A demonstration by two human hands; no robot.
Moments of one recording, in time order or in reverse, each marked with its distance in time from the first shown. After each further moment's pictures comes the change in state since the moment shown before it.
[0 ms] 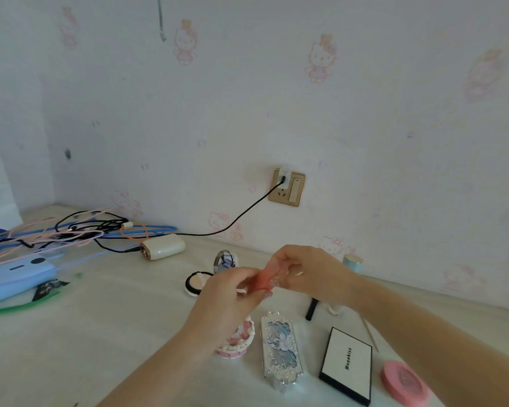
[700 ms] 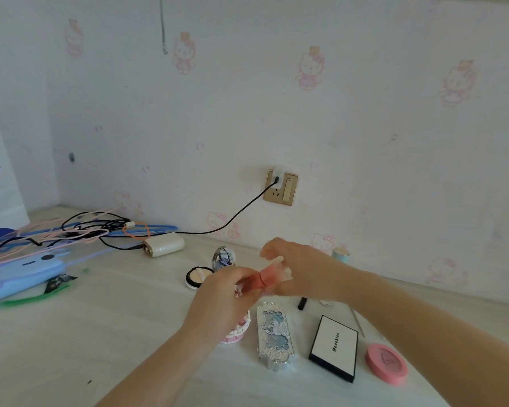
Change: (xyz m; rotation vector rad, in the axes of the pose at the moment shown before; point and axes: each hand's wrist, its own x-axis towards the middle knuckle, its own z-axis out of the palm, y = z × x) left_hand -0.025 0.017 -0.001 0.125 0.050 0.004; right_hand -0.030 -0.030 -0.007 -0.277 -0.087 -0.041
